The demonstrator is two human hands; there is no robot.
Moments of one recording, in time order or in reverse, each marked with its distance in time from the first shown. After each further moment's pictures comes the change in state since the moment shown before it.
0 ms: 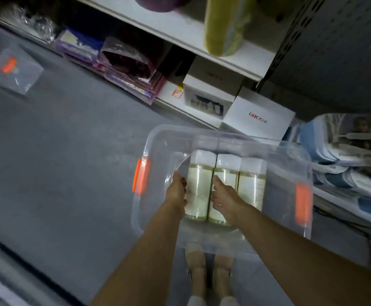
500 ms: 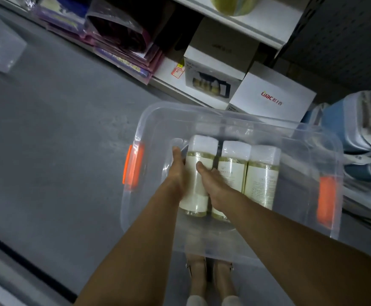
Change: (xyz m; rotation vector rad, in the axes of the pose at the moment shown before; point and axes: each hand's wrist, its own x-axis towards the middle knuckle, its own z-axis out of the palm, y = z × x) left_hand 0.044 0.011 0.011 0.106 -0.062 0.008; right_hand 0.061 0.005 0.041 -0.087 0.025 -0.034
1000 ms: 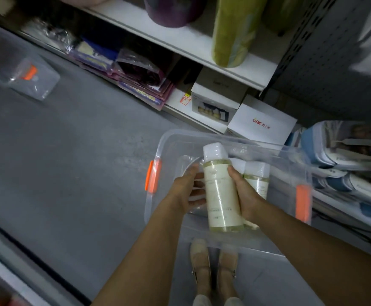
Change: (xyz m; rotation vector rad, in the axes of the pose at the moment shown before) left_hand -0.105 0.026 -0.014 0.020 -0.088 -0.045; right_hand -0.085 -0.016 -0.067 0.278 -0.135 -0.004
